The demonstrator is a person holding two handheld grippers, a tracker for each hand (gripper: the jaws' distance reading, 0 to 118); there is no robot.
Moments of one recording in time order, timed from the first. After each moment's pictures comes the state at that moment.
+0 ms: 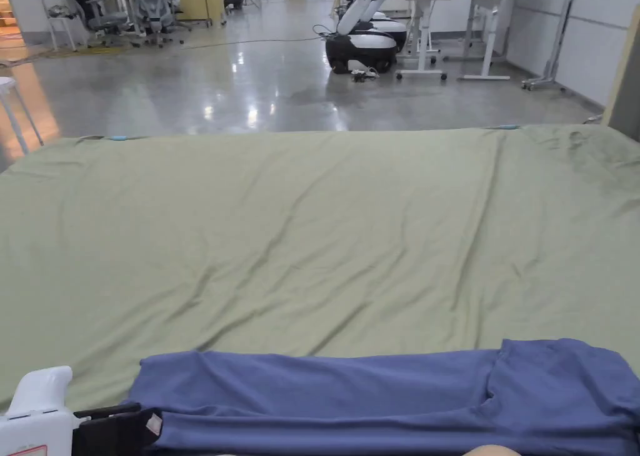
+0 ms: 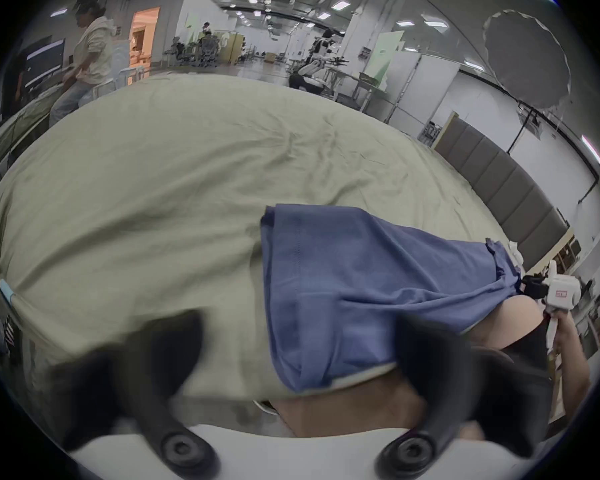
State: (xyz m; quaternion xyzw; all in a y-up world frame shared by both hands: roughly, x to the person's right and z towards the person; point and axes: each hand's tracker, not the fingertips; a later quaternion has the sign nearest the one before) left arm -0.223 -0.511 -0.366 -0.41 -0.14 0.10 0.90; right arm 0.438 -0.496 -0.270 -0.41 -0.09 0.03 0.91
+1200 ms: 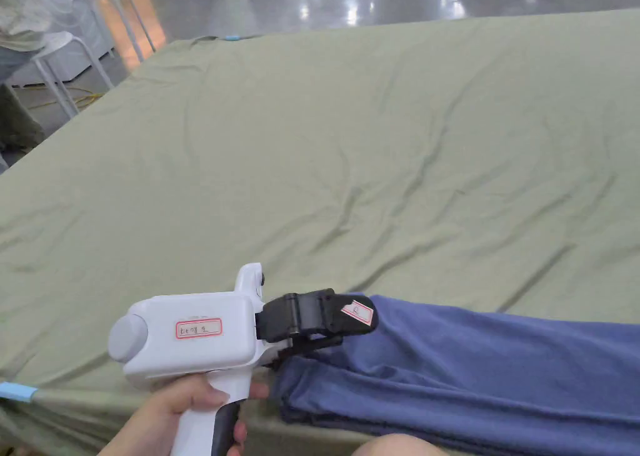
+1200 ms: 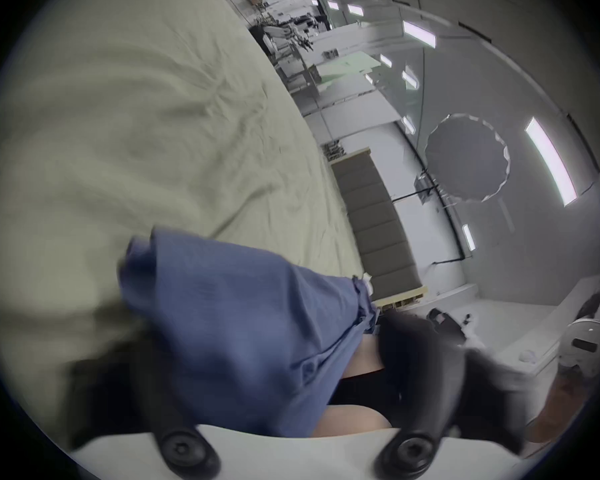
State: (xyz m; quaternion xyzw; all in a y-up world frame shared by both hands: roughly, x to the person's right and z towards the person) left arm -0.254 -0.583 -0.484 -0.44 -0.39 0.39 0.71; right arm 0.311 -0.385 -0.259 -0.27 0.09 -0.08 0.96
